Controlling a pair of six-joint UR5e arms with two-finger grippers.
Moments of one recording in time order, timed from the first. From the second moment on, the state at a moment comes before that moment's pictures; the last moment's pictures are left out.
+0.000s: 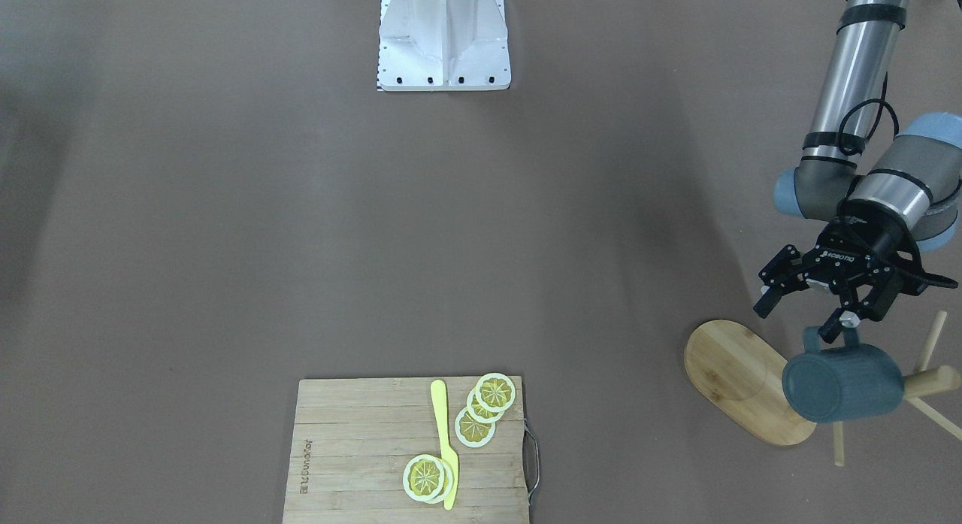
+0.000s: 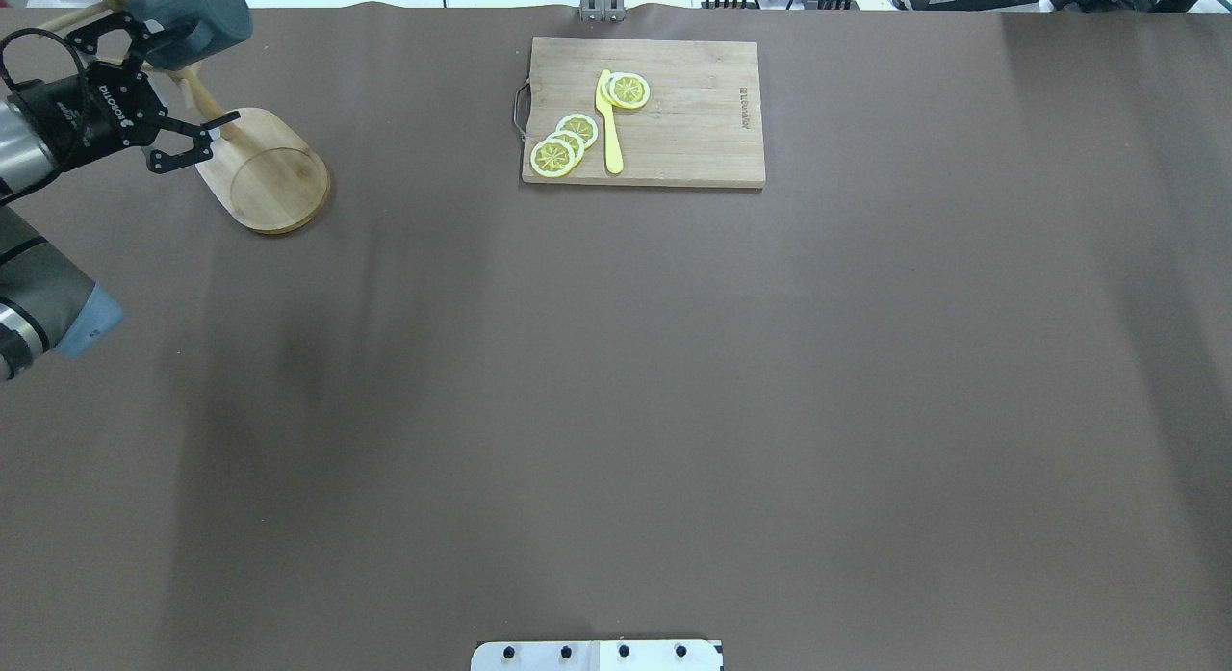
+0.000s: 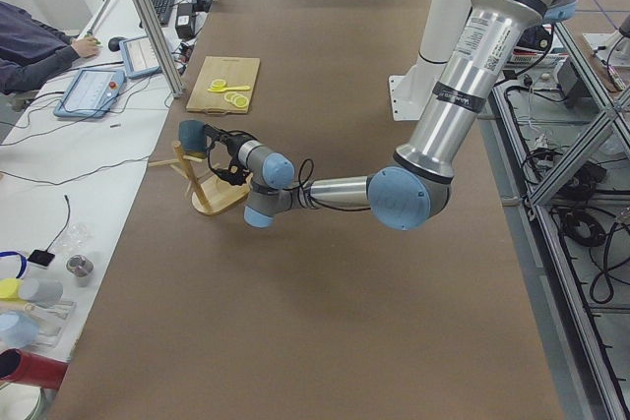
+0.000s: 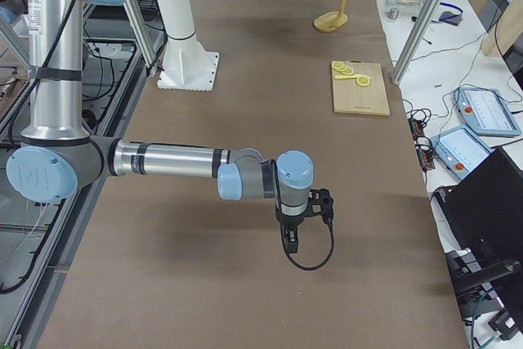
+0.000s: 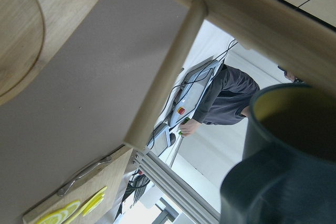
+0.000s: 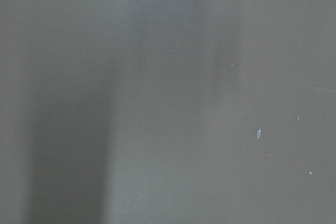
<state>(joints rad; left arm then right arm) -1.00 -1.95 -1.04 -3.62 -1.77 -2.81 1.53 -1.65 1.62 -1.46 2.25 -0.01</state>
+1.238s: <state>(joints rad) -1.08 -1.74 -1.37 -3.61 -2.18 -2.05 1.53 -1.66 1.62 -1.46 2.25 -0.01</state>
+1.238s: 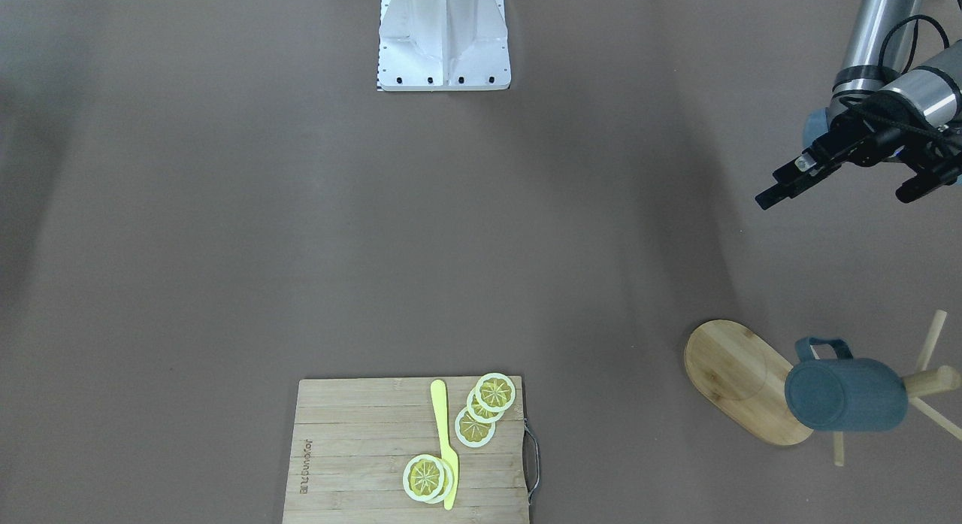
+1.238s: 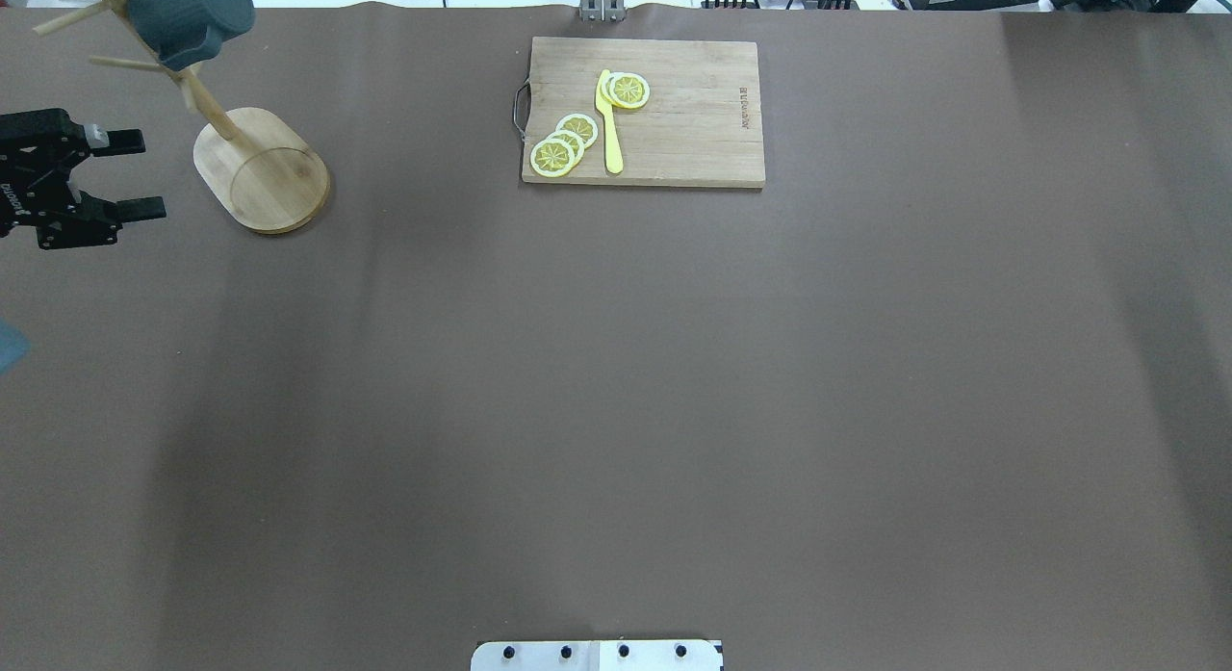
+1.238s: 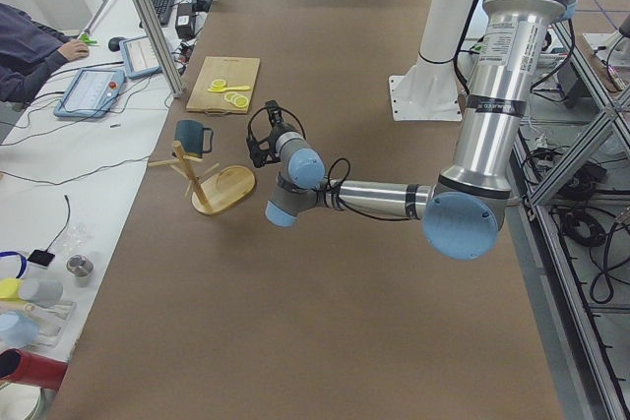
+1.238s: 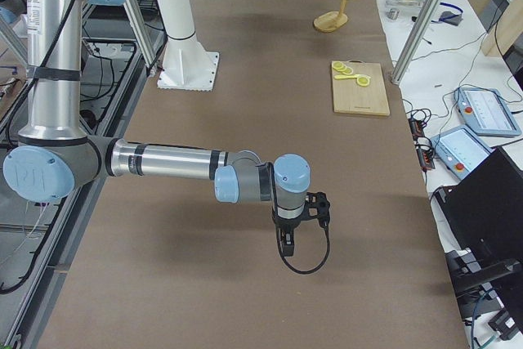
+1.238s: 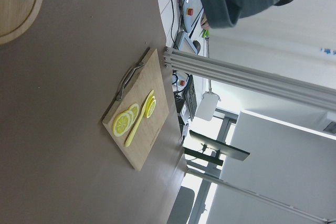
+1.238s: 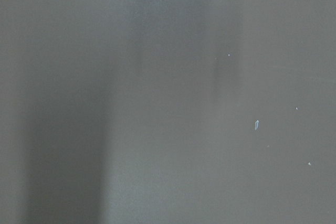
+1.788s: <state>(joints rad) -1.23 -1.71 -1.37 -3.37 -2.37 -1.32 1.53 -1.66 1.62 -1.46 2.25 -0.01</state>
